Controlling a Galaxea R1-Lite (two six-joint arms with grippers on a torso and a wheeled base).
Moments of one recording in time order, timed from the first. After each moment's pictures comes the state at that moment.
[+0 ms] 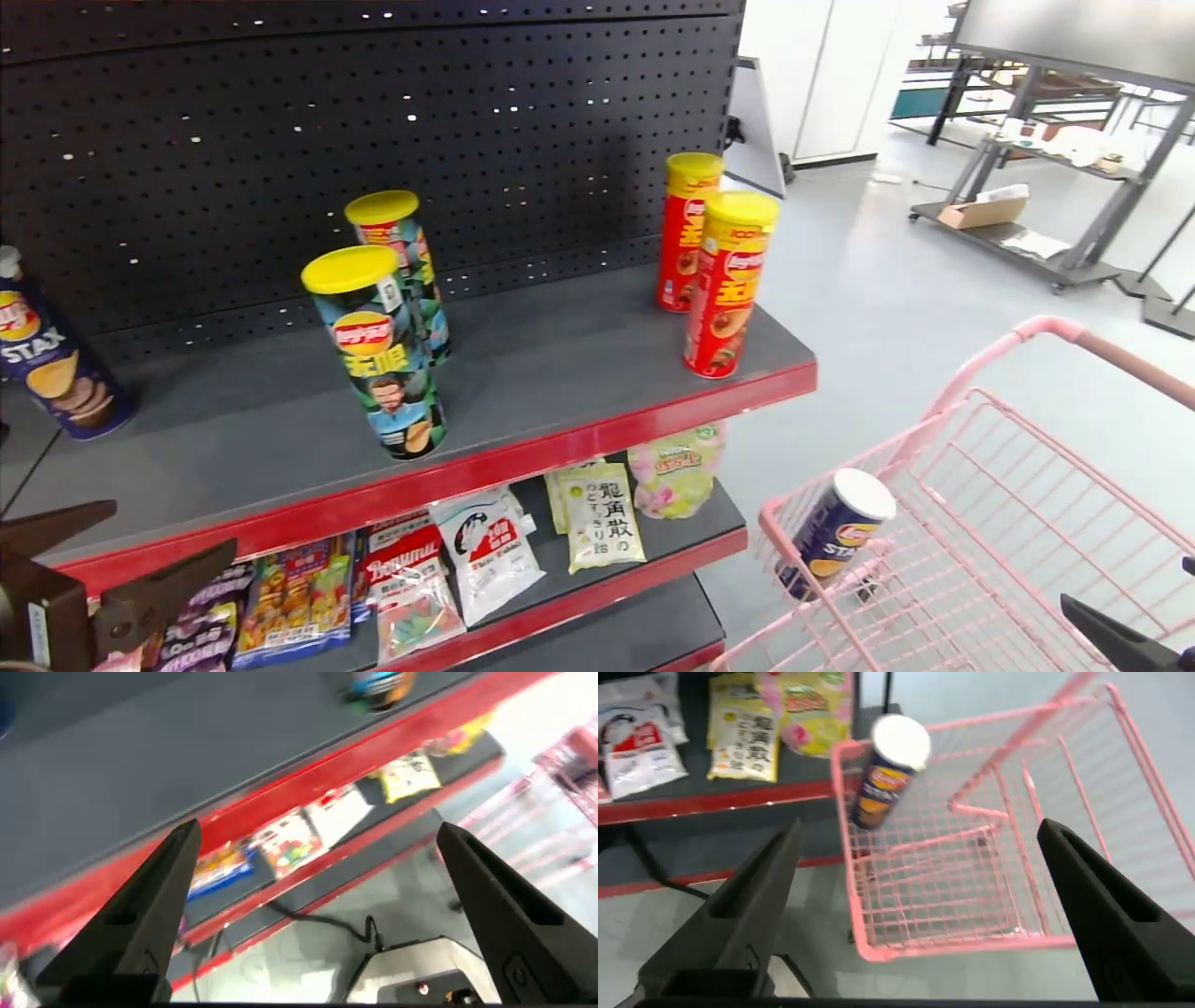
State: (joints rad) left arm -0.10 0.90 -0.49 0.08 -0.10 0.07; right arm 0.05 0.78 -0.21 -0.13 -0.03 -0.16
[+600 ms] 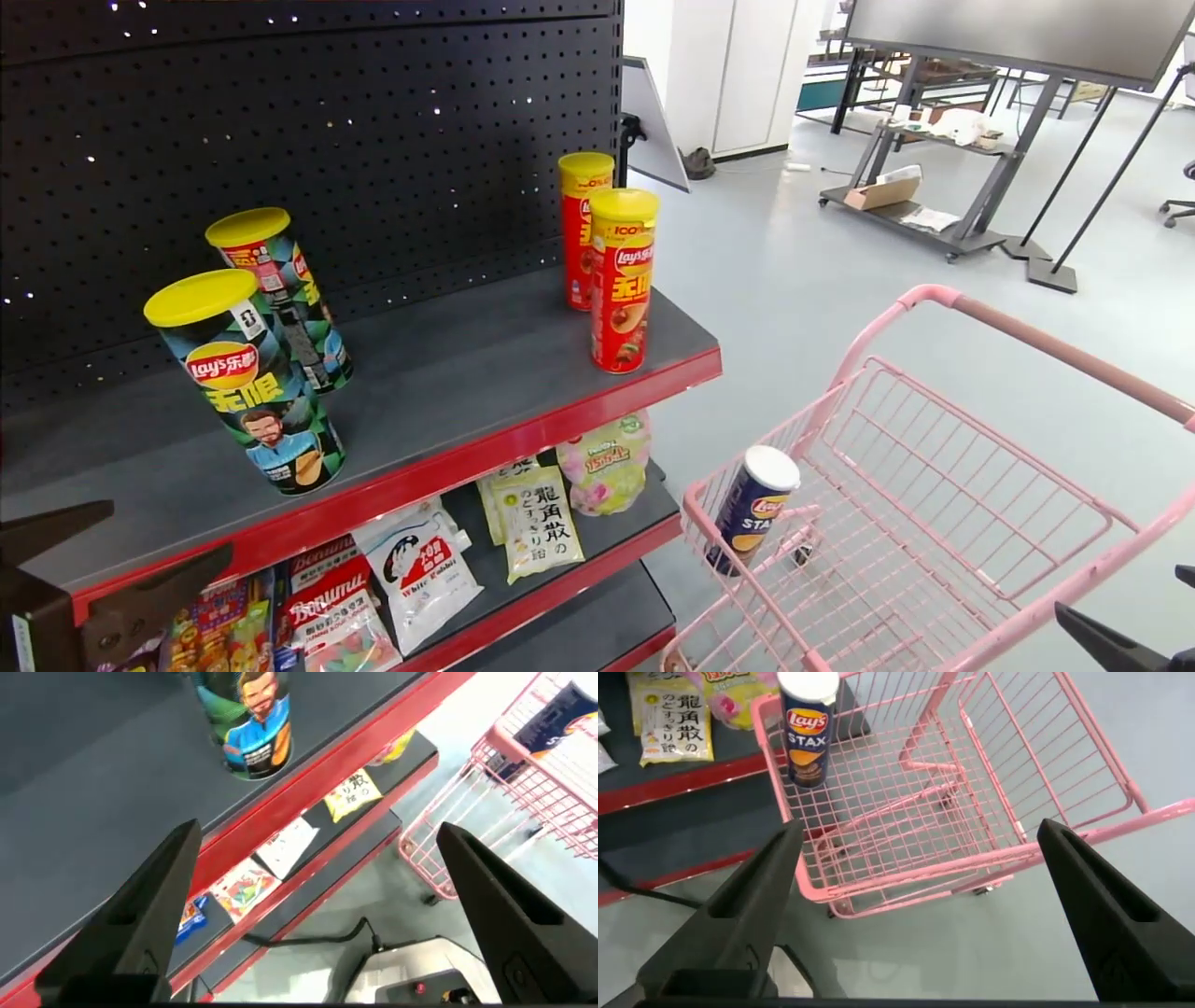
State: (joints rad) left arm -0.10 0.88 -0.49 0.08 -0.12 0.07; right arm 0.05 0.79 -0.20 -0.13 -0.03 -0.16
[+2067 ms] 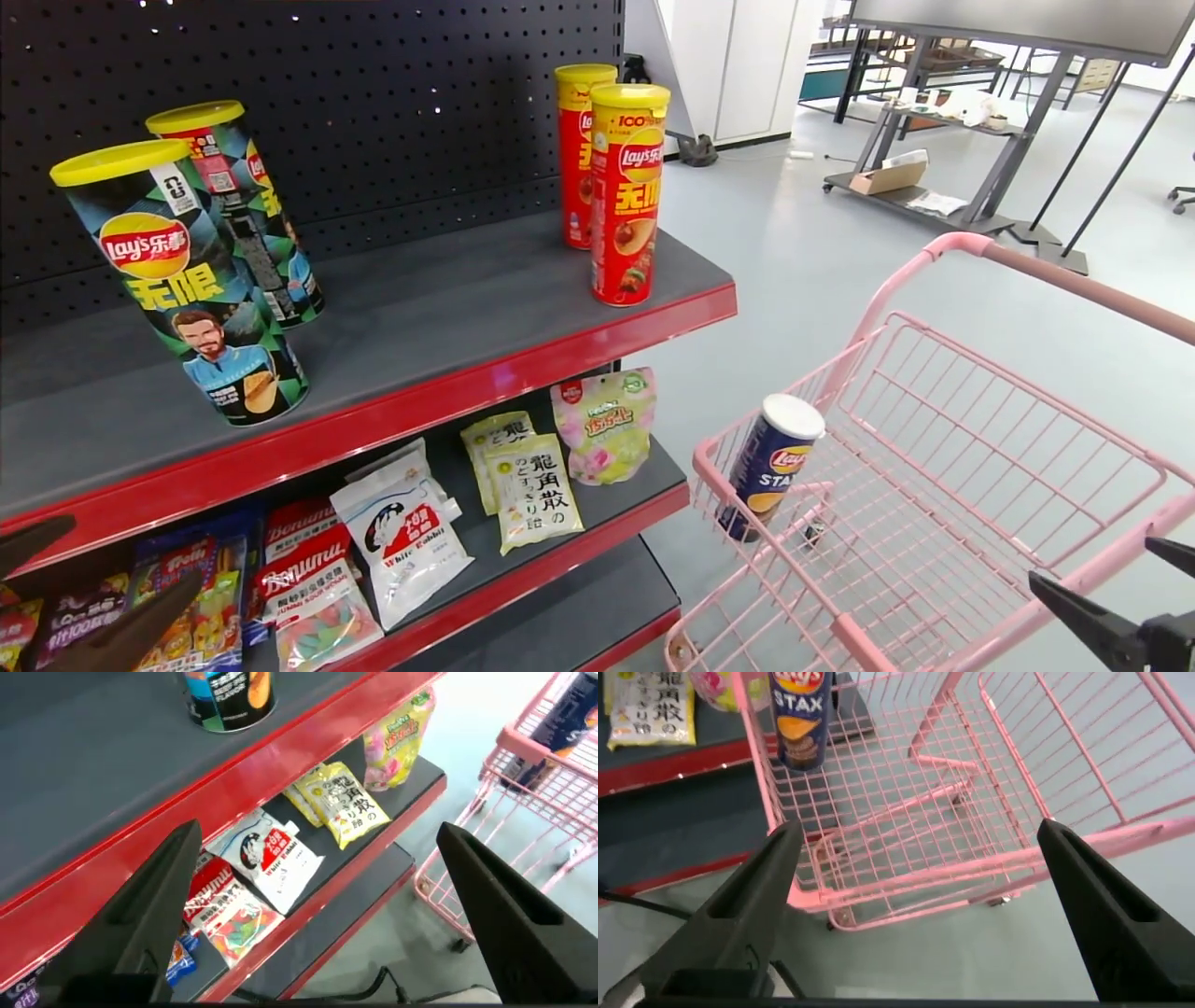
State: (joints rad) left arm -0.10 0.70 -0.32 -0.11 -0.13 0.09; right arm 0.07 0.90 -0.16 -0.32 -0.02 -0.15
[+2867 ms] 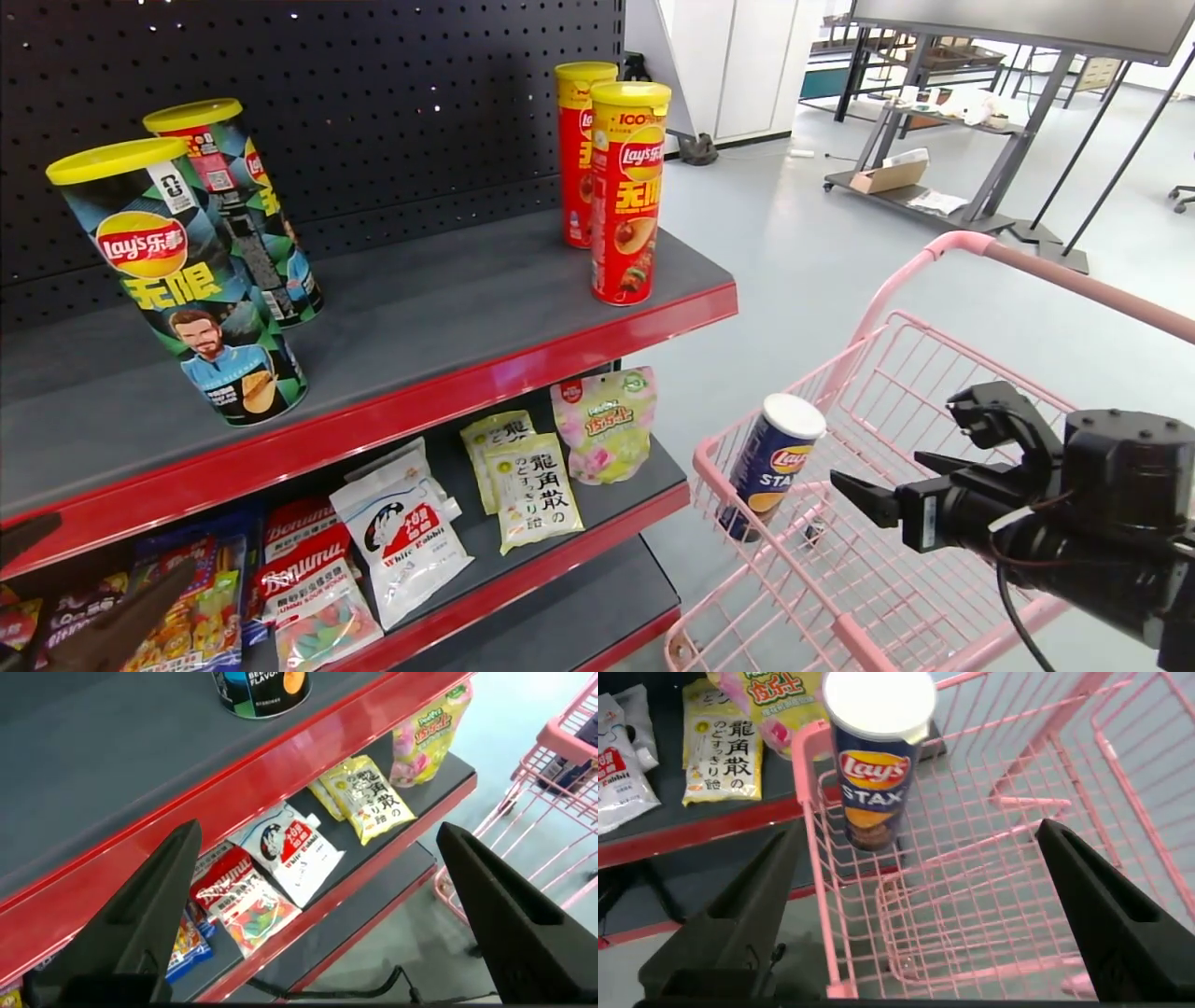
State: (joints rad) left arm -0.10 0.72 -0.32 -0.12 -0.05 0.09; right arm 0.25 1.69 -0.23 -1.05 -0.01 0.01
